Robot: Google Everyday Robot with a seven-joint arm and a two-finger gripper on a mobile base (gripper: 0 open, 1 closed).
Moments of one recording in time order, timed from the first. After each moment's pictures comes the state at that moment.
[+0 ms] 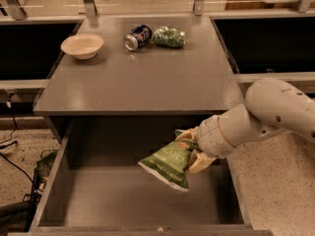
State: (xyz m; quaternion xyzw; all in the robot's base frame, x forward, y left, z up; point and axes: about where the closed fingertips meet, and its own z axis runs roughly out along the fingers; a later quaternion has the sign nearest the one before) arm 0.443 -0.071 0.737 -0.72 0.59 0.20 0.30
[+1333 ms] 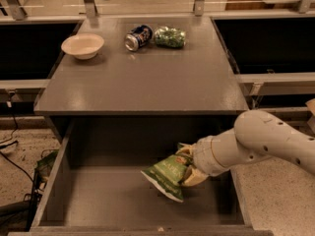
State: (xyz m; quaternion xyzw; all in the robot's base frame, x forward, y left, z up) arm 0.447 -0.072 0.670 -0.70 0.63 0.16 0.30
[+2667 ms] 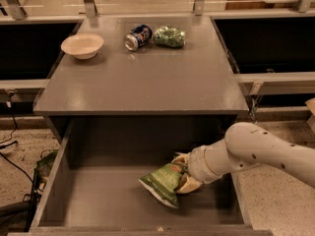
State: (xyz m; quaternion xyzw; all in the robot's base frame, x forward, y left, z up) arm 0.444 -0.063 0.621 -0.69 0.64 0.17 0.29
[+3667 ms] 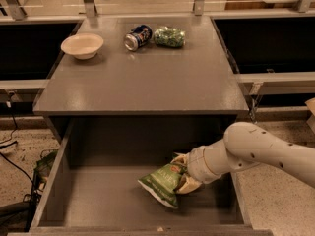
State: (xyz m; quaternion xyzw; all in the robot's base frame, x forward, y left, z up) arm 0.443 -0.061 0.618 -0.70 0.63 0.18 0.29
